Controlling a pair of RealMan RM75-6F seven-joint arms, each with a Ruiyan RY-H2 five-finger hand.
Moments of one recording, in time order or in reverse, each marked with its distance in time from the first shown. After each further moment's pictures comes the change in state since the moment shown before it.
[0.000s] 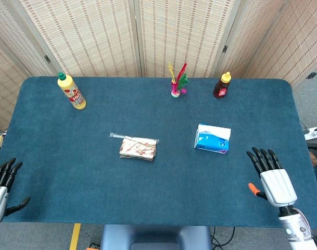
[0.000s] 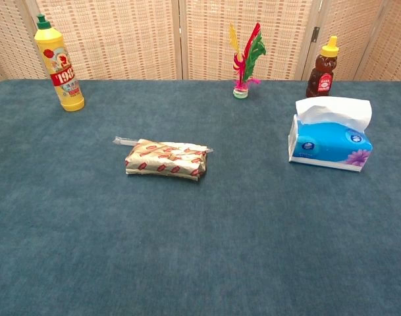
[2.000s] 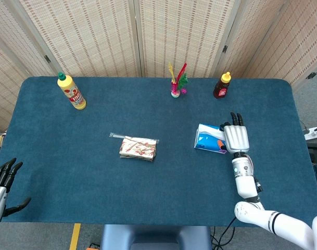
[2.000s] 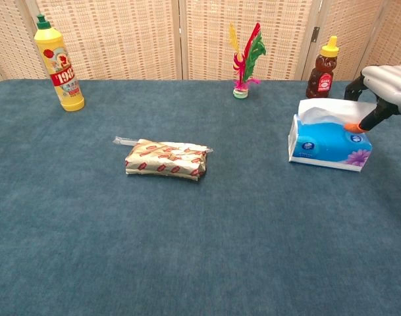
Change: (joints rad) left arm -0.003 0.015 0.008 0.006 0.021 0.004 -0.071; right arm 0.463 -0.442 0.280 0.402 0.602 -0.288 -0.278
